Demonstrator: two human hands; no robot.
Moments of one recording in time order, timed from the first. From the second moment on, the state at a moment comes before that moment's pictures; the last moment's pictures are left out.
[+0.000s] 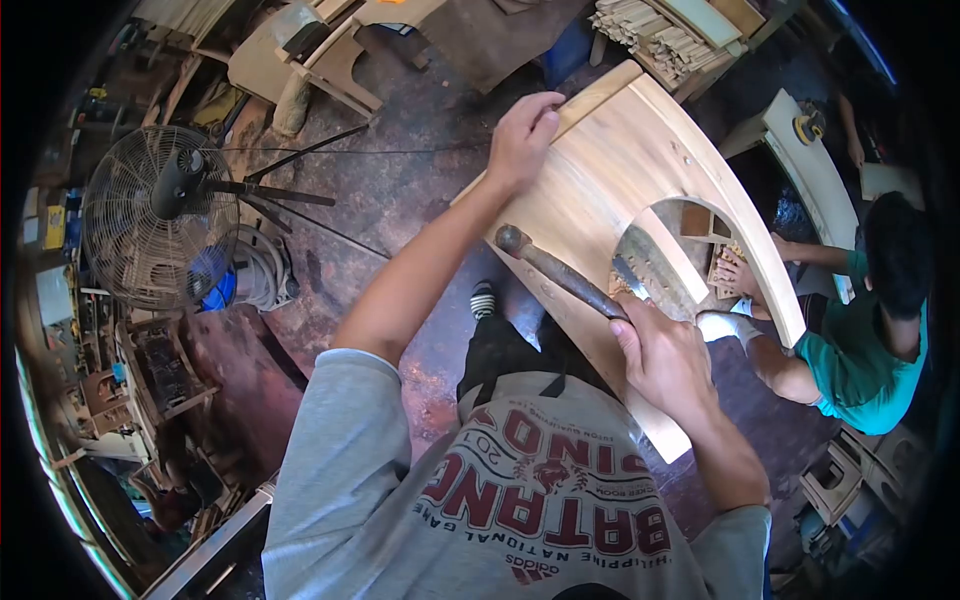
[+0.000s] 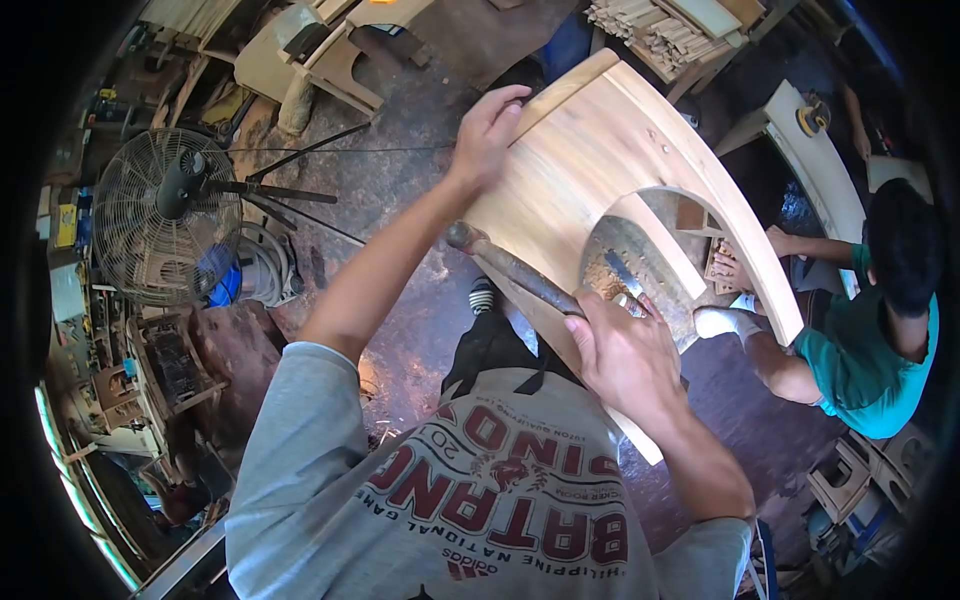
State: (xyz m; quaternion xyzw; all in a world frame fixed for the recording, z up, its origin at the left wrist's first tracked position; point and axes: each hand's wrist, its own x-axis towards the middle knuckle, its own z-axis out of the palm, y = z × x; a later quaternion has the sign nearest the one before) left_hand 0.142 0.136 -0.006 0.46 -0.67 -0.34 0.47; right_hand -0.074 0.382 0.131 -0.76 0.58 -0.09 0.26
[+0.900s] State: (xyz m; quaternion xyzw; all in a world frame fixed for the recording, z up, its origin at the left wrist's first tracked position) left_hand 0.140 0.121 -0.023 0.50 -0.56 -0.49 0.44; right_hand -0.116 0.389 0.137 -0.72 0.60 -0.04 0.34
